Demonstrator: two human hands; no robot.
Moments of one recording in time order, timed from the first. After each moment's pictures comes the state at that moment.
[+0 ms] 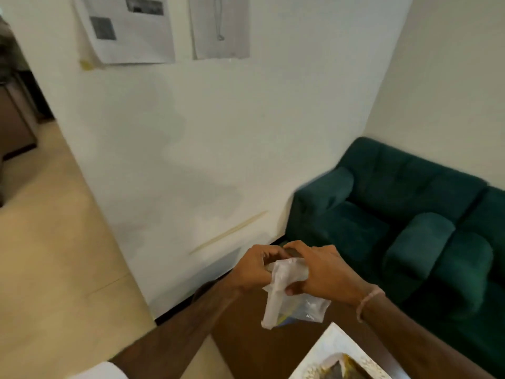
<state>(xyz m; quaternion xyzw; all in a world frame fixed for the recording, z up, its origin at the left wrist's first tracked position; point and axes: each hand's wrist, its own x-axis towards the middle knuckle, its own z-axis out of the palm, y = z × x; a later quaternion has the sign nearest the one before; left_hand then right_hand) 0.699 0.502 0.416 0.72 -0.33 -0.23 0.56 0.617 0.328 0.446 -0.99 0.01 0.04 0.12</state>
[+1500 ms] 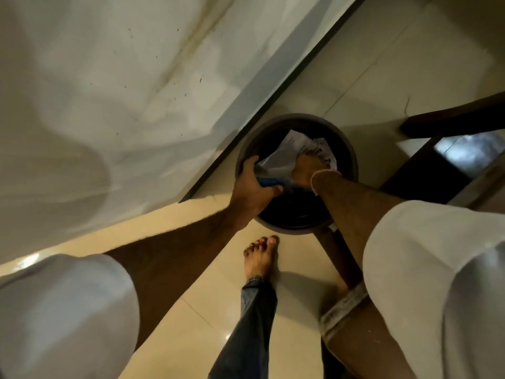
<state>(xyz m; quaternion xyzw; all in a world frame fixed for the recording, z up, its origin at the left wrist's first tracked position) 1.091 0.615 -0.333 0.80 0.03 -0.43 0.42 1.078 0.449 -0.380 -0.82 0.25 0.44 0.27</state>
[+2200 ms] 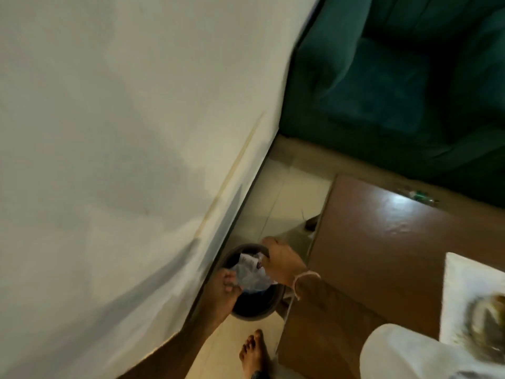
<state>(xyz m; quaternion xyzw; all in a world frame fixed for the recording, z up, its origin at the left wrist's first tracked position) 1.113 0.584 -0.046 0.83 -0.11 -0.44 0.32 1.042 0.404 -0.021 -0.81 0.37 0.24 0.39</state>
